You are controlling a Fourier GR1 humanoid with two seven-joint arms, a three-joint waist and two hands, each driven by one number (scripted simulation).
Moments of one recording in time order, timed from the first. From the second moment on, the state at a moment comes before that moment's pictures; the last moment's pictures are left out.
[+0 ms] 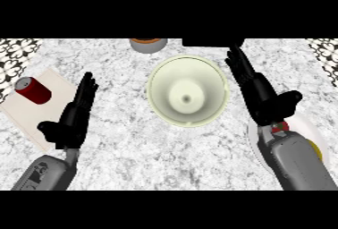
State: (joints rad) left arm -0.23 0.39 -0.34 -1.43 0.35 0.41 -0.14; right arm -0.43 -0.25 0.25 -1.53 -0.17 -0.17 0.11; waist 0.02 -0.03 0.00
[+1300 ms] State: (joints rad) left arm -0.21 0.59 -0.23 -1.47 0.48 0.11 0.15; right arm 0.08 -0.56 0.01 -1.60 0.15 -0.22 -0.37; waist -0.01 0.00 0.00
